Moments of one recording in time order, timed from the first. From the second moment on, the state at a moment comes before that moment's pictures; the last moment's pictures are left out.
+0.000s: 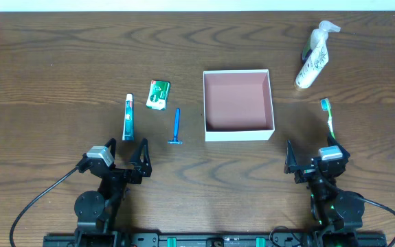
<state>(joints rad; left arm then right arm) -0.05 0.01 0.02 -0.10 0.18 -0.44 0.06 0.01 0.01 -0.06 -0.09 -0.06</state>
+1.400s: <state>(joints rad) -0.05 0.16 0.02 -0.10 0.18 -0.44 0.06 0.01 0.01 -0.06 -0.09 -0.06</state>
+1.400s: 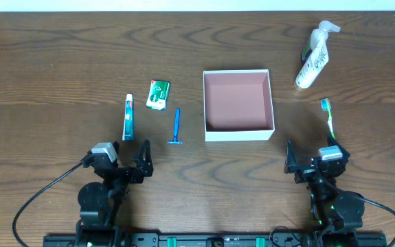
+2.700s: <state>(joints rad) -0.05 0.29 0.02 -0.09 0.17 -0.44 0.06 0.16 0.30 0.08 -0.29 -0.14</state>
